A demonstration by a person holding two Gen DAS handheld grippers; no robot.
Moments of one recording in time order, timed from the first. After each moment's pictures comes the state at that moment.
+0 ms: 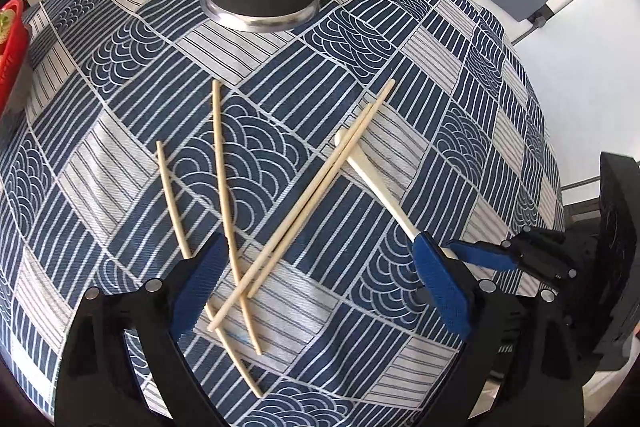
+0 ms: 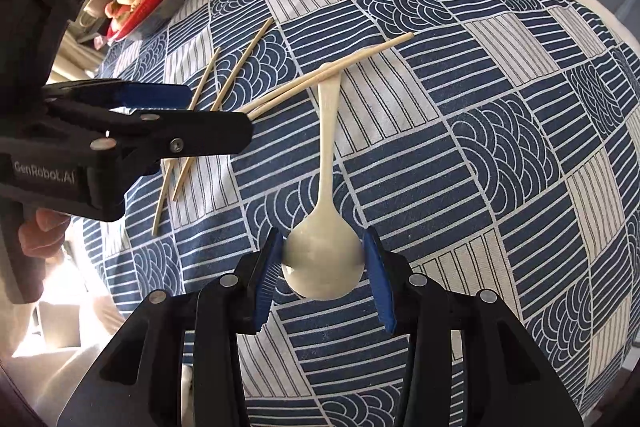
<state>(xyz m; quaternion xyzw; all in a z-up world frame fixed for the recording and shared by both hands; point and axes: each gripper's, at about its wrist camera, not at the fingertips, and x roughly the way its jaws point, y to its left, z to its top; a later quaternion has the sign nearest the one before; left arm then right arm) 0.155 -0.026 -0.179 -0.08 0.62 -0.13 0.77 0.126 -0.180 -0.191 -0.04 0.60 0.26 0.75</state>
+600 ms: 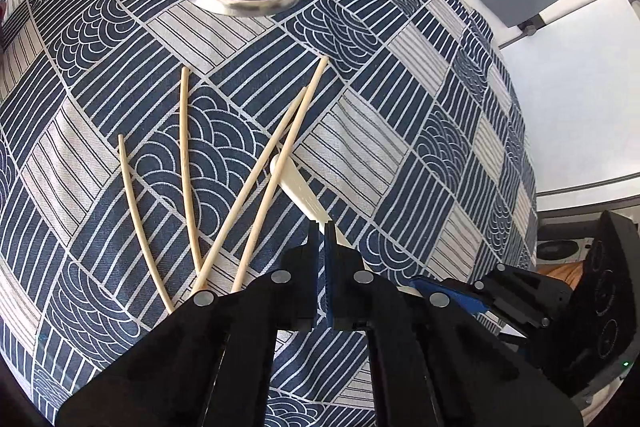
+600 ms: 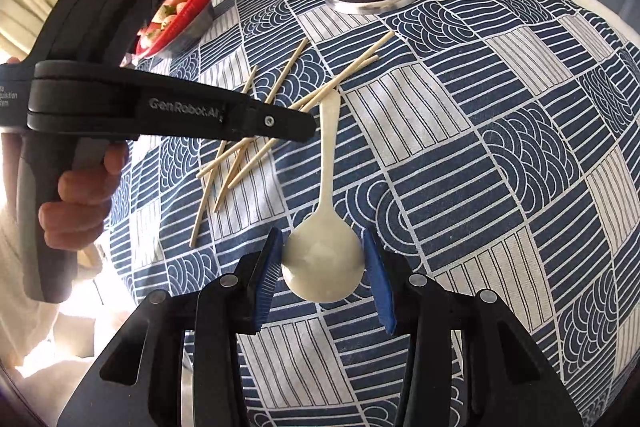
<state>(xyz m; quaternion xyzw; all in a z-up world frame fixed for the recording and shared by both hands) 0.165 -0.026 -0.185 -0.13 0.64 -0.17 0.74 0.111 -0.163 -0.182 -0.01 0.57 0.29 0.77</state>
